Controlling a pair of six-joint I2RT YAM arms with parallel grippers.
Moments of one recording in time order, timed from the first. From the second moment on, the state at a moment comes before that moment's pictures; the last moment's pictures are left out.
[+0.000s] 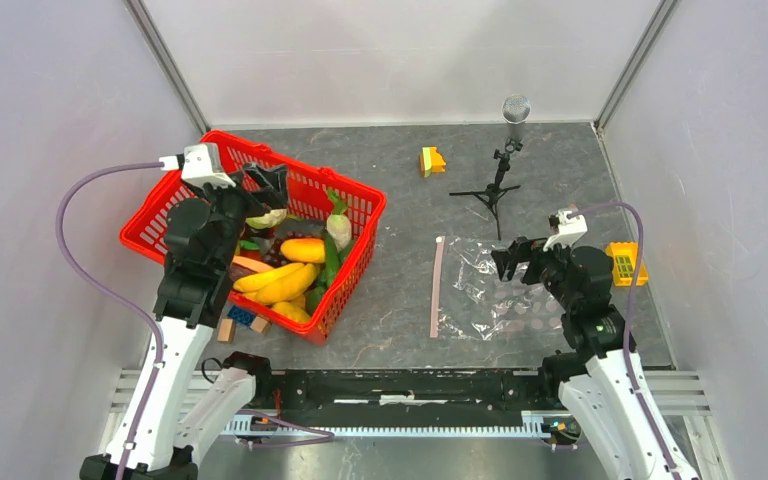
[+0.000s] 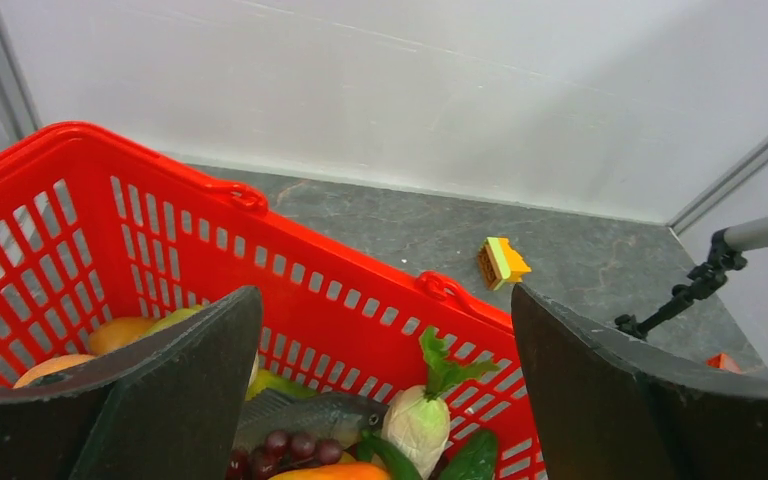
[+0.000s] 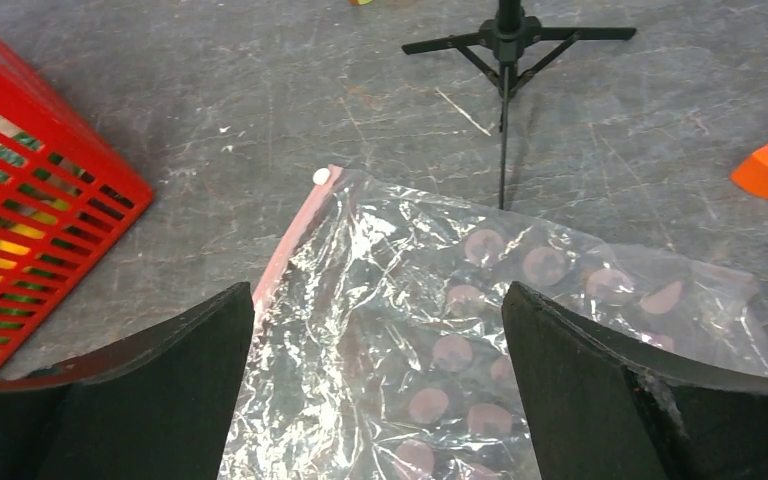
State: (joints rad) left arm -0.21 0.76 0.96 -0.16 -0.10 -0.29; right arm 0.16 0.52 0.46 -0.25 -0.18 0.20
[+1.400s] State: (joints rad) left arm -0.21 0.51 0.82 -0.22 0.36 -0.34; right arm 1.01 1.24 0.52 -0.09 0.46 0.44
